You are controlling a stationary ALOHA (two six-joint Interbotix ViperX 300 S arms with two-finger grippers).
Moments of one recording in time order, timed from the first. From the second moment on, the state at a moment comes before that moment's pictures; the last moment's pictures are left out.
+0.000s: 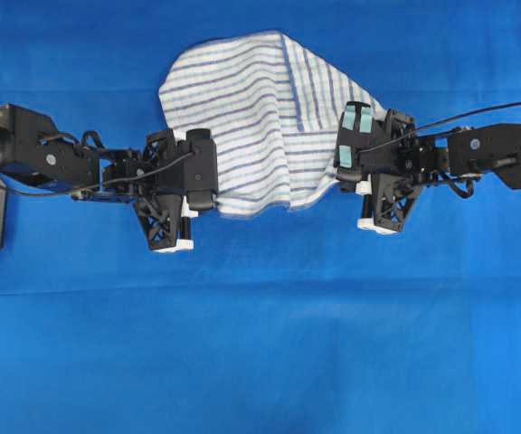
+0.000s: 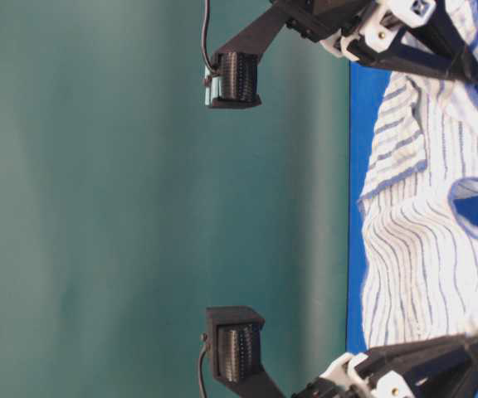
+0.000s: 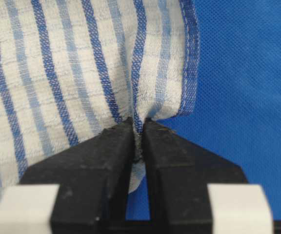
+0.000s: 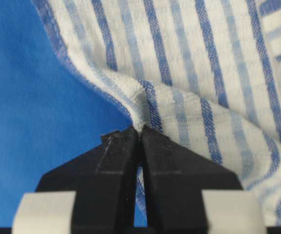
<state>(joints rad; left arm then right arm) 0.08 0.08 0.86 -0.02 -0.13 0.06 -0.15 0.06 0.81 -0.25 0.12 0.29</state>
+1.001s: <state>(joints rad) 0.18 -0.64 0.62 -0.02 0.47 0.07 -0.15 -0.43 0.44 -0.29 0.71 0.26</state>
